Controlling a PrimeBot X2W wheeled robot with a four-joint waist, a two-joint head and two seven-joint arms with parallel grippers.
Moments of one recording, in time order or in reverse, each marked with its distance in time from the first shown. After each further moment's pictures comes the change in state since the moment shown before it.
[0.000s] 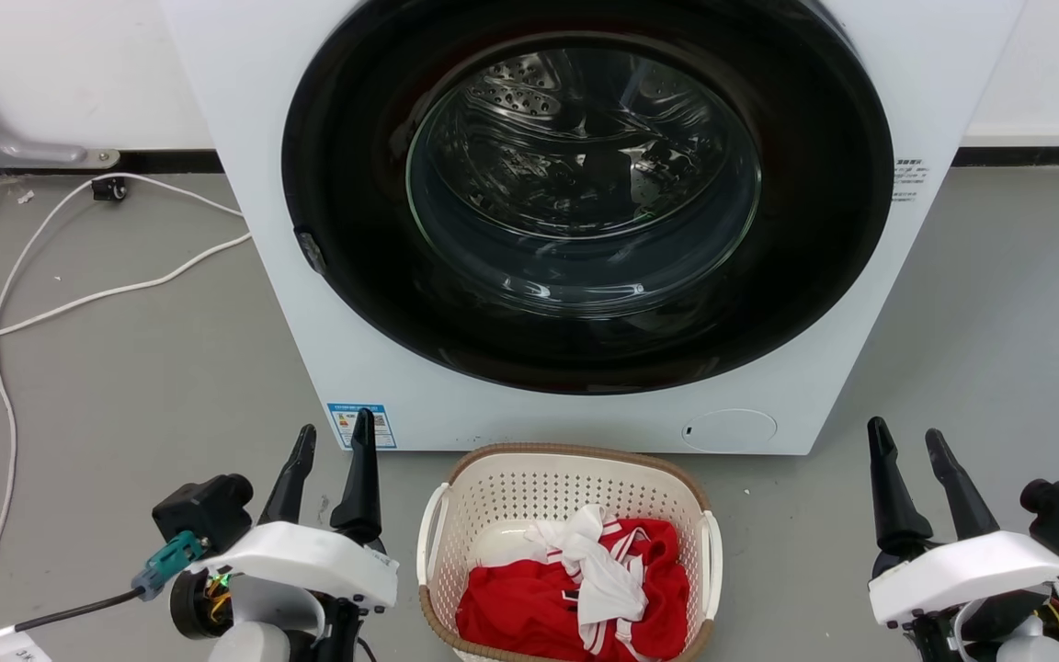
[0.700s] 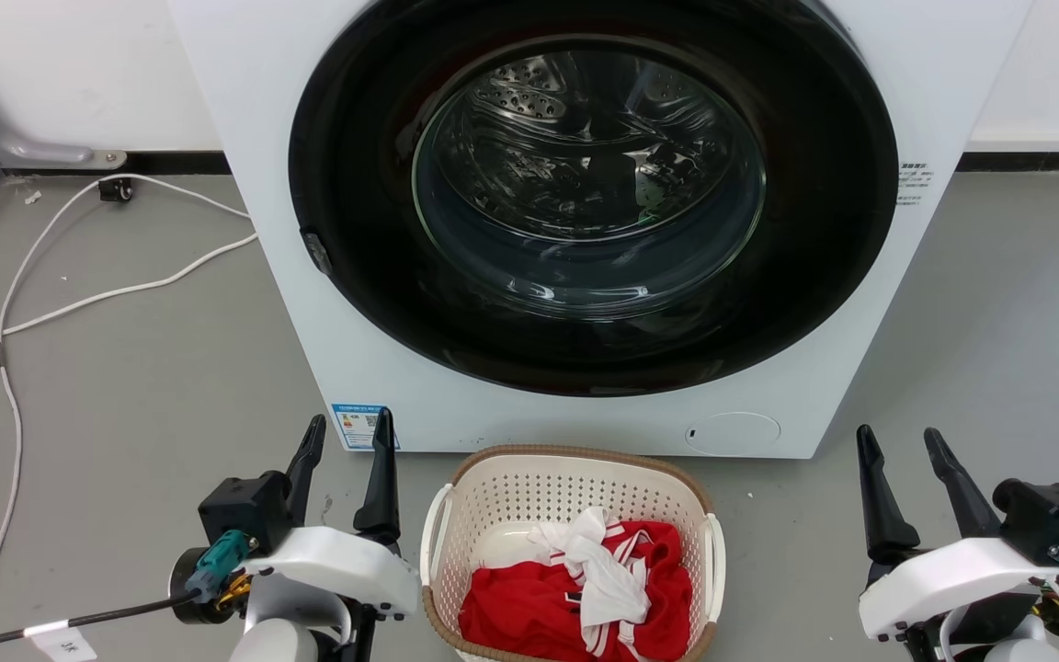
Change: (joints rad) left arm -0.010 0.000 -0.034 0.017 0.215 0.030 -0.049; right arm 0.012 0.000 0.005 -0.021 -0.220 0.000 0.000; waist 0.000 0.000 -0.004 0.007
